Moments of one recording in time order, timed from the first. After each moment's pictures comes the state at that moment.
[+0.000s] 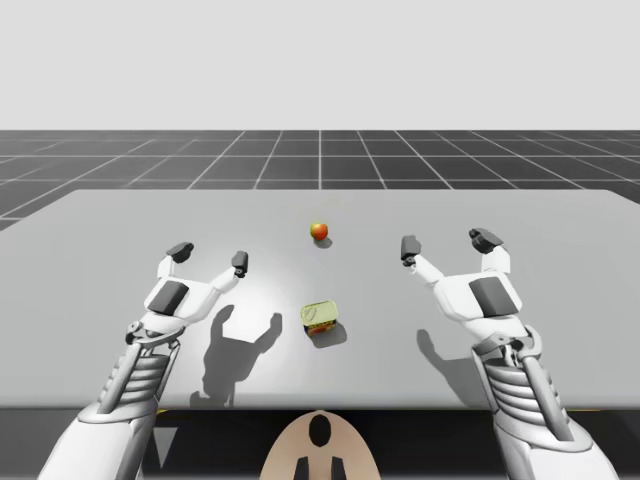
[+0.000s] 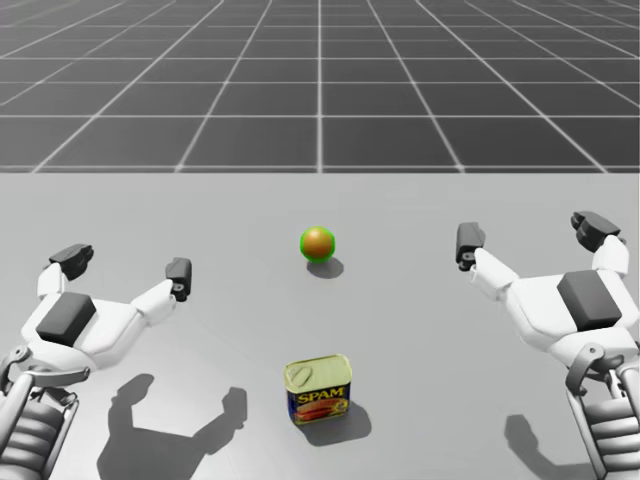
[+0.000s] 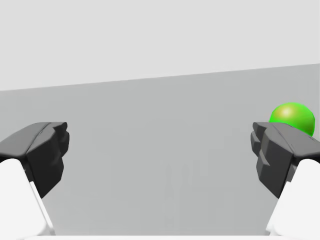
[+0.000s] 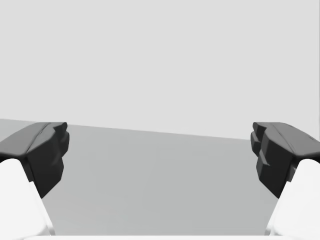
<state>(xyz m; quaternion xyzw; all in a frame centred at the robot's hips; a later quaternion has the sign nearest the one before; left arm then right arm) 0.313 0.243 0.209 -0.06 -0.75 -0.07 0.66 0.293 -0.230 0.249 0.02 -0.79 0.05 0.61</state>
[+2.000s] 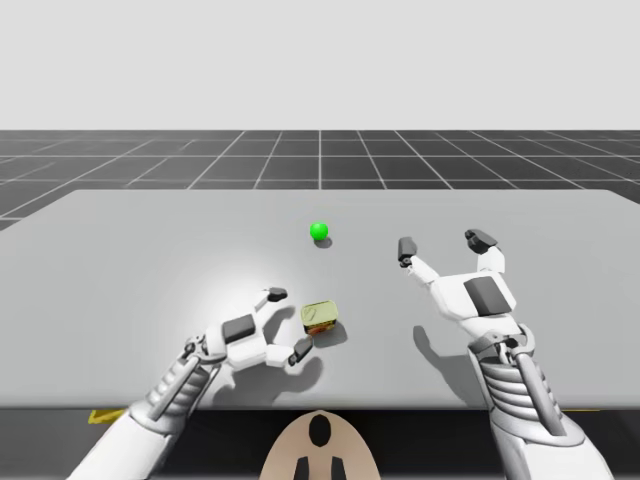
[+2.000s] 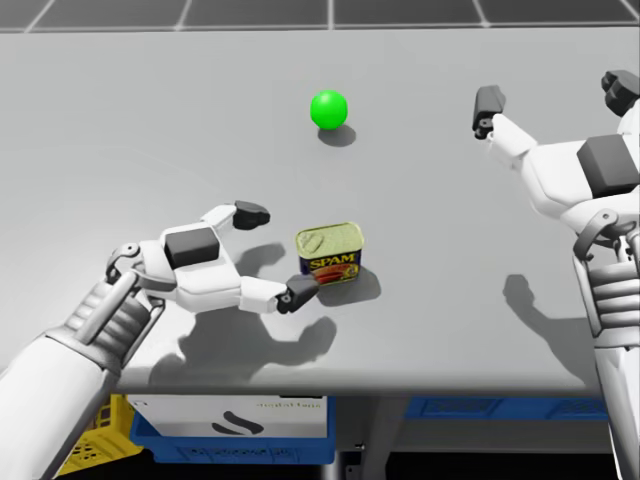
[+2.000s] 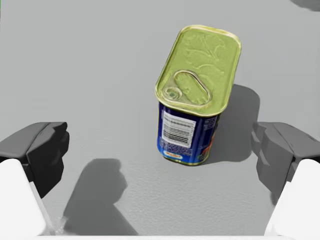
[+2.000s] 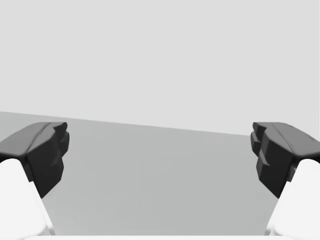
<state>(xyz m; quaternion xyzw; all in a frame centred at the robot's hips) 0.303 0.175 0.170 -0.31 -0.50 -0.39 0.71 0.297 -0.228 0.244 0.02 -0.79 0.06 0.61</state>
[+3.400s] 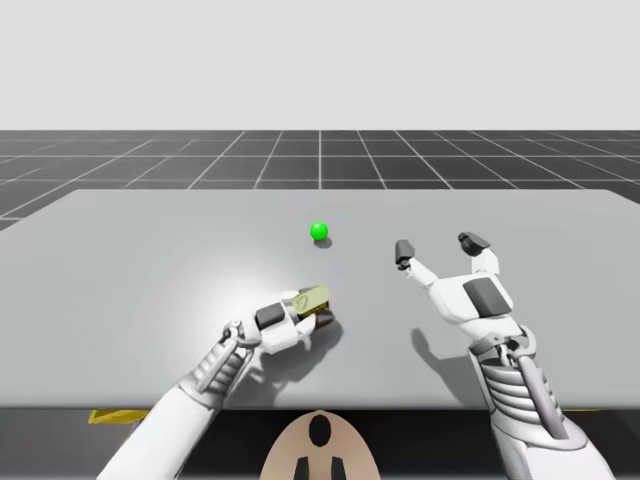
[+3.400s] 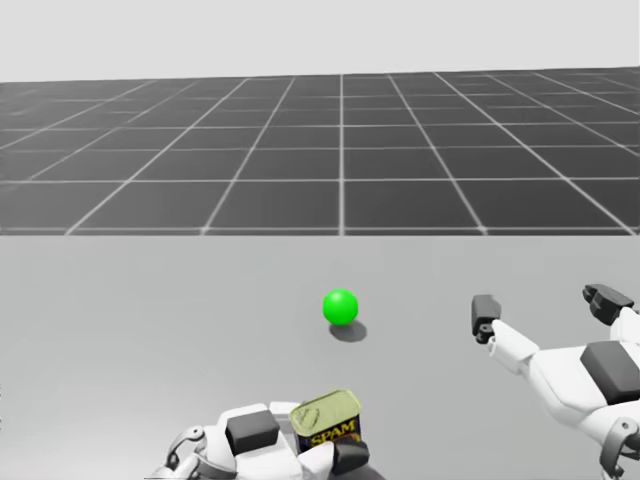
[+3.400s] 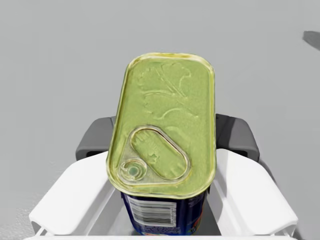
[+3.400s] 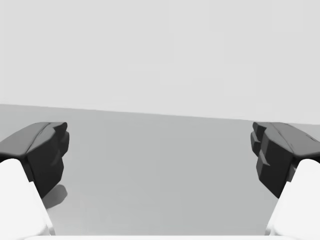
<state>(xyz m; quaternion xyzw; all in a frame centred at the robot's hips) 0.325 0.127 0.164 -0.30 -0.53 -0.38 0.70 0.294 -0.227 0.245 0.06 -0.78 0.05 0.63</state>
